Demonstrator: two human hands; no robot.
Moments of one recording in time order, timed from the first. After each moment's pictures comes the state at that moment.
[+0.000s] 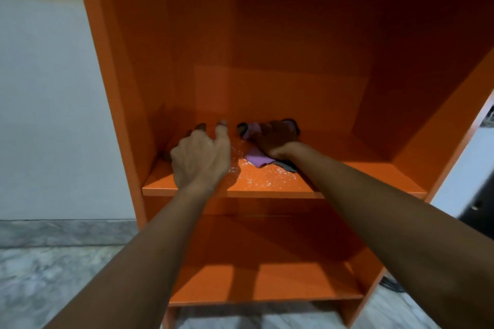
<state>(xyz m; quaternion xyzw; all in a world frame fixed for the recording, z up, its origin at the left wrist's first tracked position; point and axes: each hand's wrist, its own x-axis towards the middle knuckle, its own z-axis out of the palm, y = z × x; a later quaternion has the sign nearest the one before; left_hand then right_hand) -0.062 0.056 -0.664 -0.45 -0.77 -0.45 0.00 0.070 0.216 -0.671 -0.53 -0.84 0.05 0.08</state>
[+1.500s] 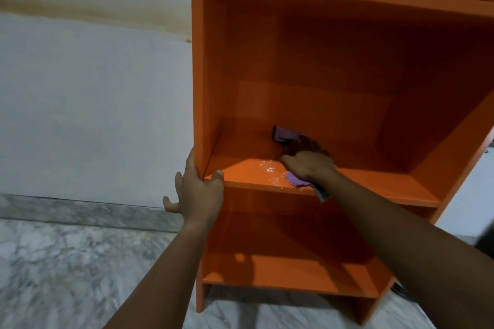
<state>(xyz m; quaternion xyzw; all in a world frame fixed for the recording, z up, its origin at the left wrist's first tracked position) -0.117 -0.029 -0.719 -0.34 -0.72 -0.59 -0.11 0.071 0.134 -0.668 -0.58 -0.80 0.07 0.13</state>
